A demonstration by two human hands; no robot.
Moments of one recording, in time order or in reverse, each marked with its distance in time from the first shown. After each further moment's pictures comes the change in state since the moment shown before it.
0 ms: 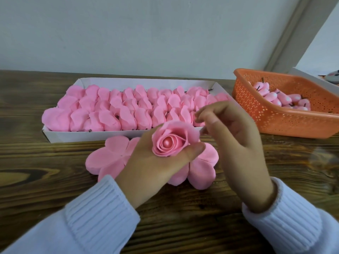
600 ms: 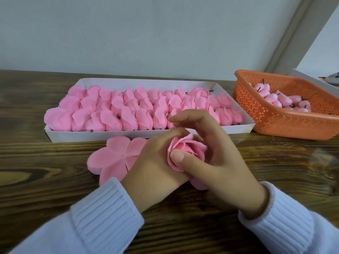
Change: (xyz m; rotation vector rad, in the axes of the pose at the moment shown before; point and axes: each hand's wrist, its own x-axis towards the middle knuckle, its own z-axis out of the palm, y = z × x) left_hand -0.007 -0.004 0.000 0.221 -0.075 0.085; right_hand -0.010 0.001 0.007 0.053 -0.346 0.098
